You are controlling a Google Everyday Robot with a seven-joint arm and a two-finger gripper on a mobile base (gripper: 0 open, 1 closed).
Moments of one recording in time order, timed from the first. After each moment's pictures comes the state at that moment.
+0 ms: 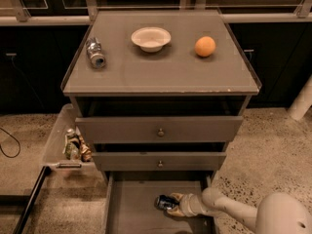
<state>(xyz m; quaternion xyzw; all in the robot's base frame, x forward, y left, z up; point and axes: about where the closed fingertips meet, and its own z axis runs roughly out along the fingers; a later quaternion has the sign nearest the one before) 0.521 -0.109 0.143 -0.56 0.73 0.21 0.31</state>
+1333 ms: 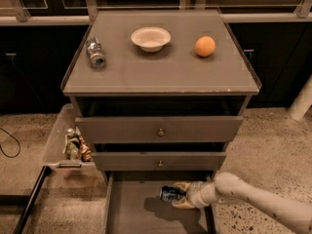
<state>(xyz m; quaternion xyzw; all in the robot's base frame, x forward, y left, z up) 0.496 -0.115 0.314 -0.61 0.69 0.21 0.33</state>
